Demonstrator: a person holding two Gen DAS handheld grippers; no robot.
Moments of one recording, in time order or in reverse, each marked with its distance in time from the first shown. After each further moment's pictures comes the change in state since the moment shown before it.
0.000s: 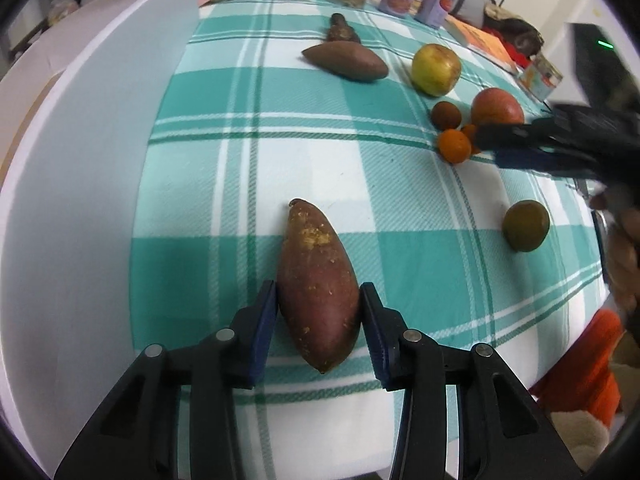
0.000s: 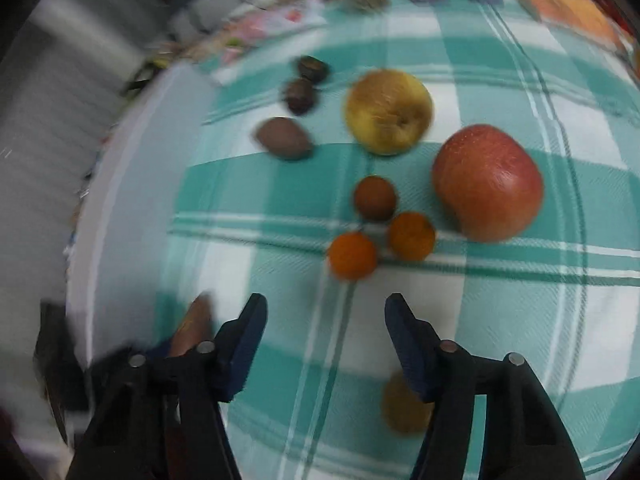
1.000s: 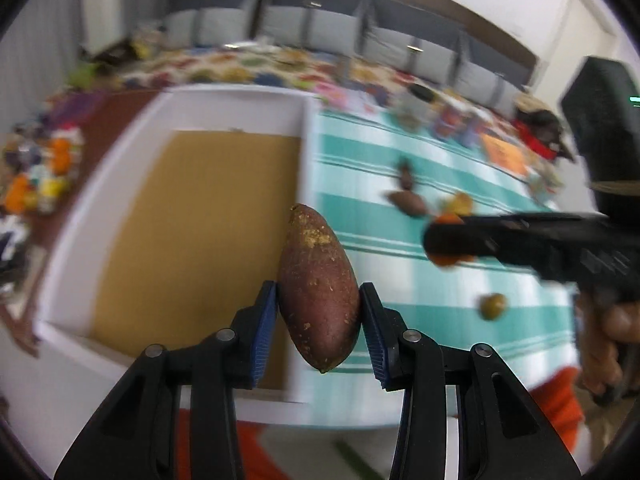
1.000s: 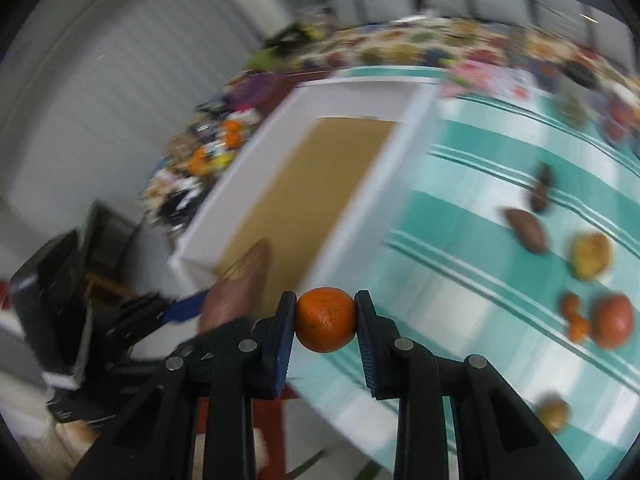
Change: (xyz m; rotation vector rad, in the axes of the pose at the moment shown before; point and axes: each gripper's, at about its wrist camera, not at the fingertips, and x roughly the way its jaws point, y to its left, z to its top) left arm -0.195 0.088 0.011 -0.168 -0.250 0.138; right arm -0.080 0.262 -0.040 -0.498 -0.019 0.280
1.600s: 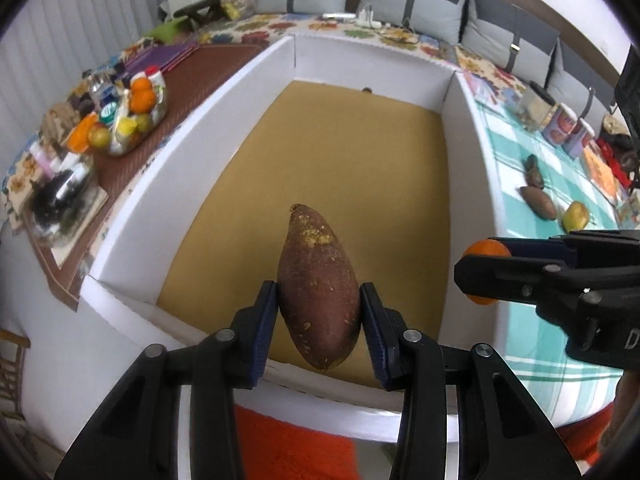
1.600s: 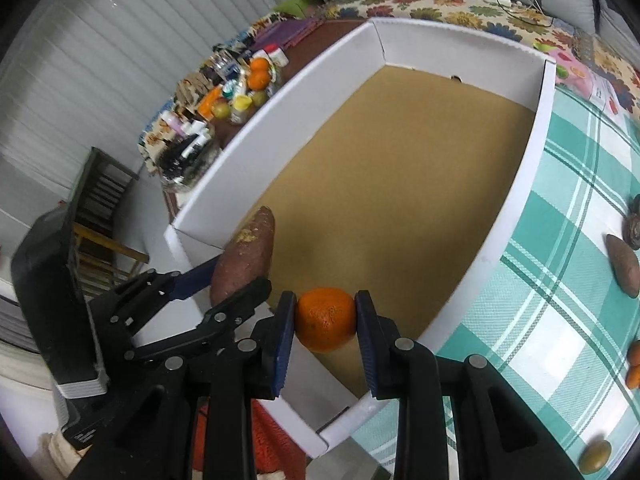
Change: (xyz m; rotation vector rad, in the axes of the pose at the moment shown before) left arm 0.056 0.100 -0.026 -0.151 0.092 0.227; right arm 0.131 0.056 0.014 -0.064 0.160 -0.068
